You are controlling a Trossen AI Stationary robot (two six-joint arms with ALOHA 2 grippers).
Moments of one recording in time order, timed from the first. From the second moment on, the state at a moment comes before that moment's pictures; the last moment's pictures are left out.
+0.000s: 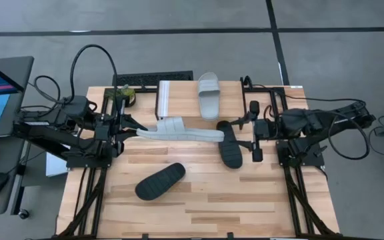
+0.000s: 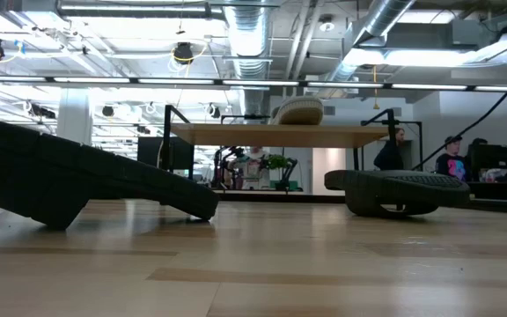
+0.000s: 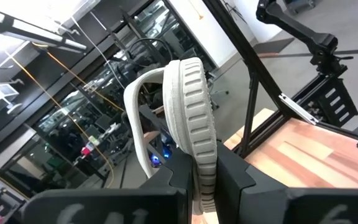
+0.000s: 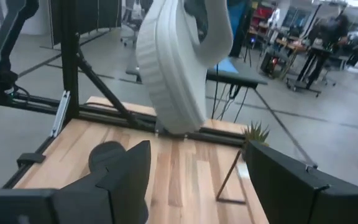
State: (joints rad) left arm -0.10 0.82 1.09 -0.22 0.11 0.68; right arm 0.29 0.99 1.11 -0.28 0.28 -0.21
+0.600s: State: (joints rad) left arm -0.10 0.82 1.09 -0.22 0.11 0.66; right arm 0.27 1.04 1.11 -0.13 0.12 -0.30
